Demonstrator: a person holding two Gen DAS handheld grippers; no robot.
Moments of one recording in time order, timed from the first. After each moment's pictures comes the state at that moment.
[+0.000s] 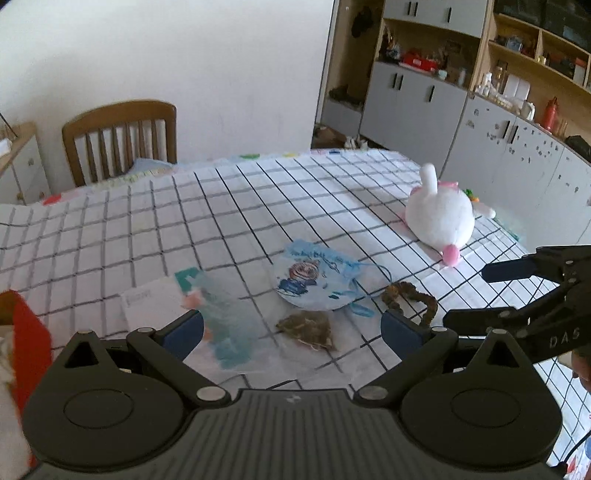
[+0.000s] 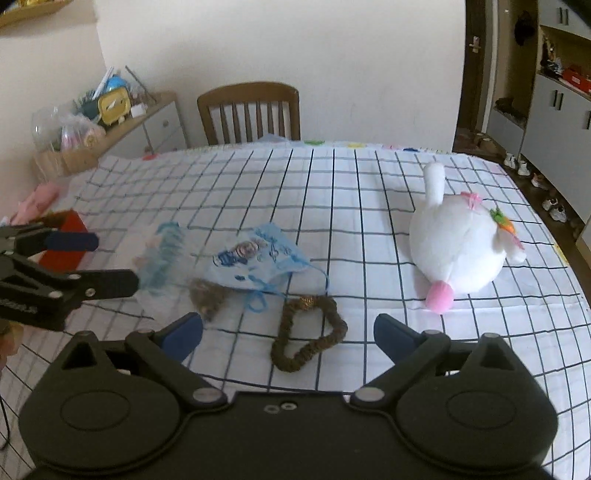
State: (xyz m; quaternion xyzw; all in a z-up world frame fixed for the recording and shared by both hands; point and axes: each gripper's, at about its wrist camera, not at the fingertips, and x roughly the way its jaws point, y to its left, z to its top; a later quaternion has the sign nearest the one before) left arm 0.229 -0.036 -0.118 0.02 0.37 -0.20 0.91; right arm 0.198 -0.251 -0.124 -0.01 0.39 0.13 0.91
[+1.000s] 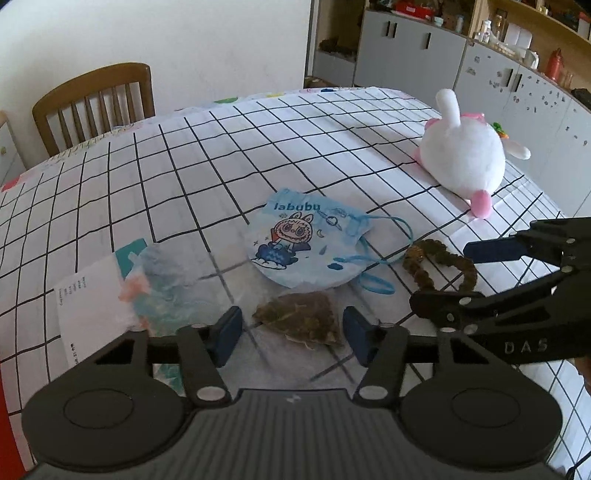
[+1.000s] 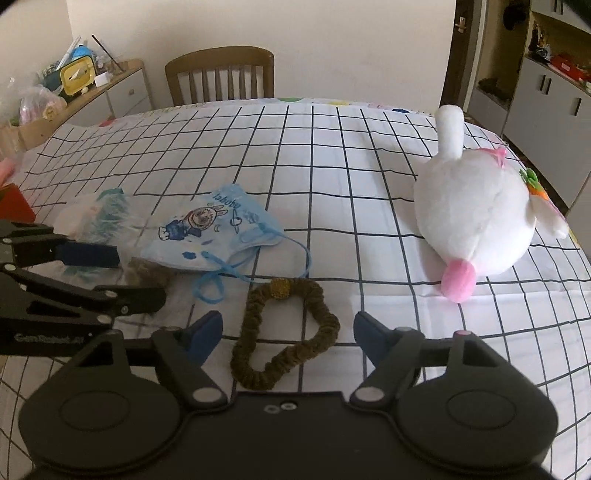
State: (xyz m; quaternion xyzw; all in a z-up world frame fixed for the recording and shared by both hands) left arm 0.275 -0.076 -0.175 0.07 0.43 -0.21 0.88; right arm 0.240 -0.239 -0.174 -0.03 0.43 0.08 0.90
